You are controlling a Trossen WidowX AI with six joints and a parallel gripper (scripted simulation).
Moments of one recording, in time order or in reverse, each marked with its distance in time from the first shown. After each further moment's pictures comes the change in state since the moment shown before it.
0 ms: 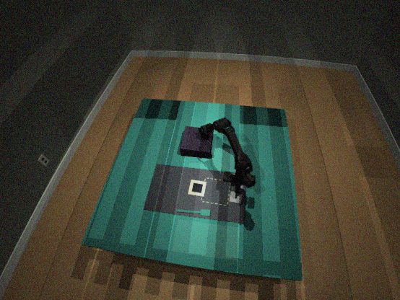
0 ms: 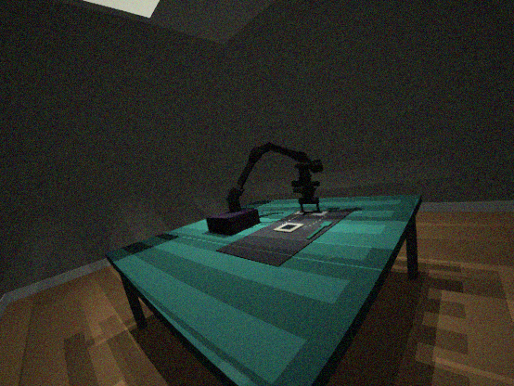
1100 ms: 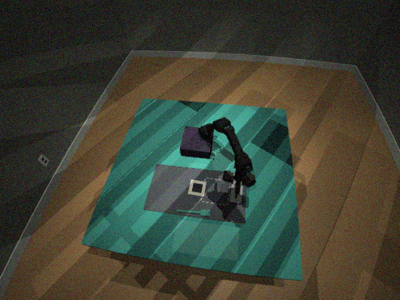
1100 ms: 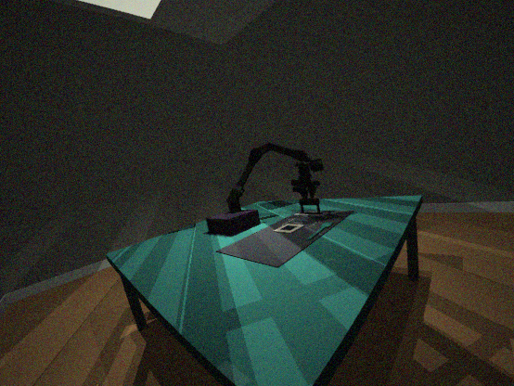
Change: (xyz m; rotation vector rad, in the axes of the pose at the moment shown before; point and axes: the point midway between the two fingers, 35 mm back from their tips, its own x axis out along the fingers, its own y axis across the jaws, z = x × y) arm -0.012 0.003 -0.002 0.007 0.003 0.013
